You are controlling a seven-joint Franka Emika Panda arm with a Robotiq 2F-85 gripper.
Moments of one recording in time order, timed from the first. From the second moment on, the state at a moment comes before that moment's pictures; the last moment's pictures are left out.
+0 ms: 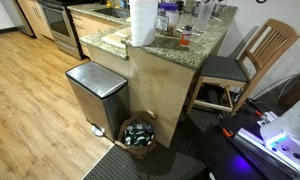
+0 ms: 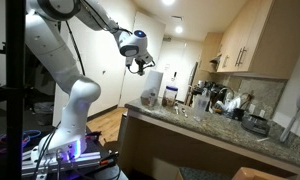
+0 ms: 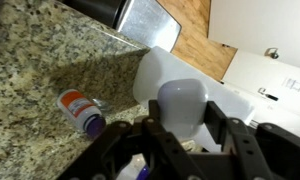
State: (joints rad) arm 0.20 -0.67 0.00 -2.61 0.70 2.62 0.30
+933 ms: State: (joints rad) arm 0.09 -0.49 0.05 -2.61 0.55 2.45 0.46
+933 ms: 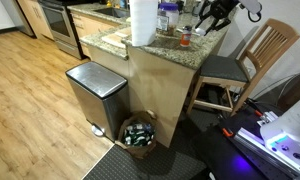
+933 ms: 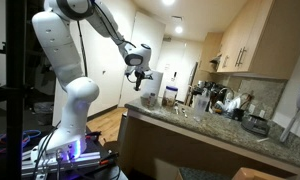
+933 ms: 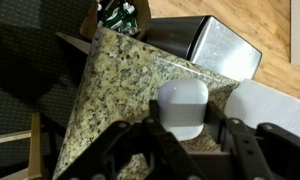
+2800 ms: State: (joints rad) arm 0.12 -0.28 0.01 -2.70 0.81 2.61 0.02
